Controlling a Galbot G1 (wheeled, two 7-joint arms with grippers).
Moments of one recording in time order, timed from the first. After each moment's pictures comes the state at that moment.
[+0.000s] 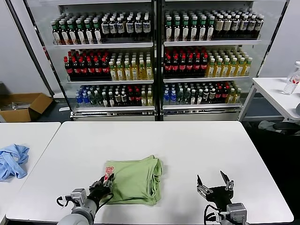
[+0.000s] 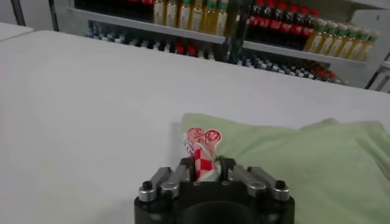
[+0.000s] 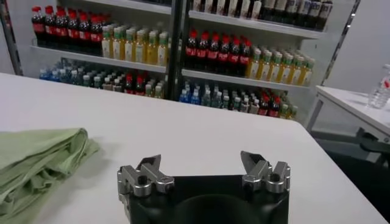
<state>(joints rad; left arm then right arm) 1.44 -1.25 -0.45 -1.99 -0.54 0.52 -0.16 -1.68 1.20 0.44 2.38 0.18 -0.53 0.26</state>
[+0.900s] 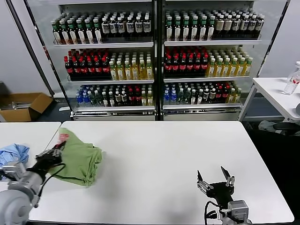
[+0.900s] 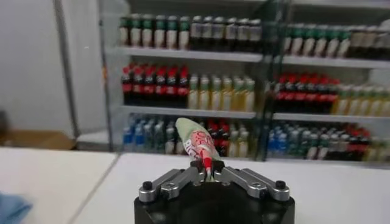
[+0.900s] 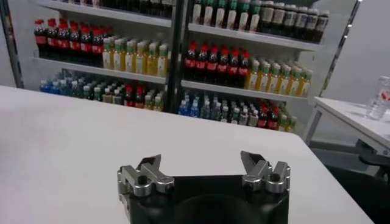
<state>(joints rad) 1.41 -0.98 -0.81 -2.16 -0.78 0.56 -0.10 -1.66 1.20 0.45 2.40 0.18 -0.52 0.27</state>
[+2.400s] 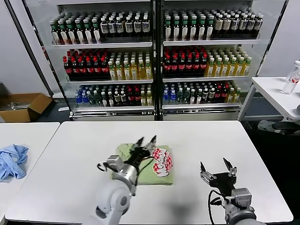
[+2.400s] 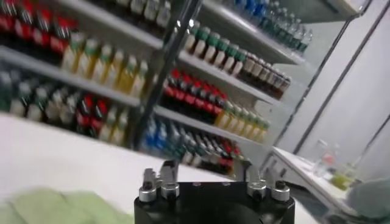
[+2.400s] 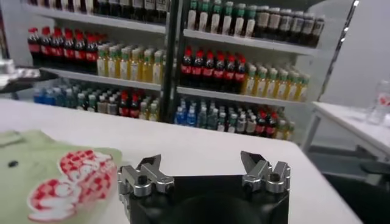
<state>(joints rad) 1.12 -1.46 -0.23 -1.98 -0.52 0.44 -0.19 -1.50 1.15 0.45 2.32 0.33 -0.55 0.27</state>
